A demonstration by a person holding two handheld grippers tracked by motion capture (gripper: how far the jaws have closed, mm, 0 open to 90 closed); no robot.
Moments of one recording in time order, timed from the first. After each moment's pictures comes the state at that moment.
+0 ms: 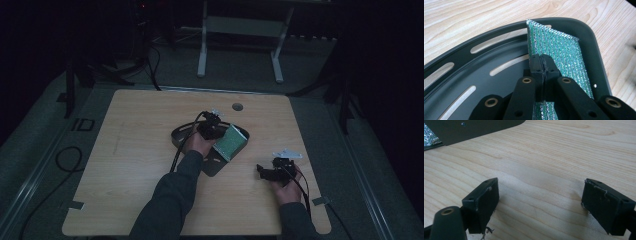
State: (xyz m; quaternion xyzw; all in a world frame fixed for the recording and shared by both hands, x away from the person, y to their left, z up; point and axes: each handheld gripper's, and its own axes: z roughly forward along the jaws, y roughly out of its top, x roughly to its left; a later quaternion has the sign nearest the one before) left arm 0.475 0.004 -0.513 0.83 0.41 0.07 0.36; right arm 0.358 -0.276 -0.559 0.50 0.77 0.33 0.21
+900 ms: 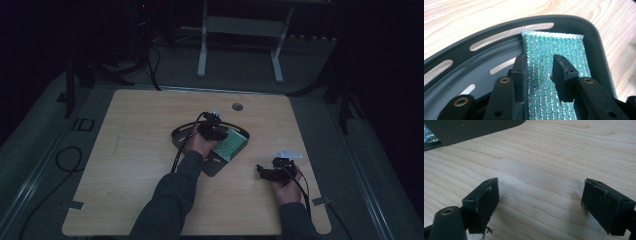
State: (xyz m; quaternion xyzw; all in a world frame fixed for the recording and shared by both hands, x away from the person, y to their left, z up) left arm 0.474 0.003 -0.513 0.83 0.42 0.07 0.36; right arm 0.358 -0.276 -0.559 0.50 0.77 0.33 0.21
